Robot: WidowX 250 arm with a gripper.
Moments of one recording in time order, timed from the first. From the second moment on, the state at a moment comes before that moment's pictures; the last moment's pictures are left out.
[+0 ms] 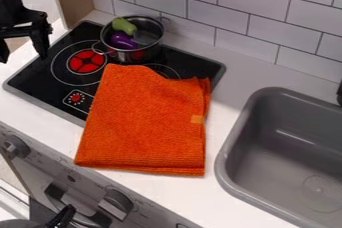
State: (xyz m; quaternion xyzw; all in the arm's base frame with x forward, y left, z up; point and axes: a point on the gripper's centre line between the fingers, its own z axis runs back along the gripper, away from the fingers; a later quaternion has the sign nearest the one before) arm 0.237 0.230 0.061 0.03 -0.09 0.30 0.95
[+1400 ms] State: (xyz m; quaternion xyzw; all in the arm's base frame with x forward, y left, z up) arm 0.281 0.124 0.067 -0.10 -0.05 0.68 0.72
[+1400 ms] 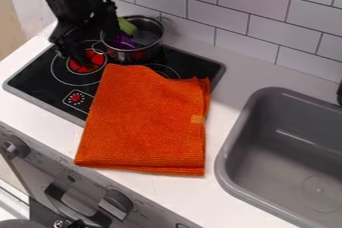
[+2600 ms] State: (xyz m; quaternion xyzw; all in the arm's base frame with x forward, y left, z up) arm 0.324 0.113 0.026 -0.03 -0.03 0.74 0.67
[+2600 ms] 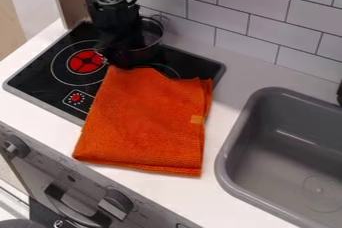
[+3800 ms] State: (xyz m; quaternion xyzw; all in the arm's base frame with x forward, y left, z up) arm 0.276 0.164 0.073 -0.08 -0.08 0.66 0.74
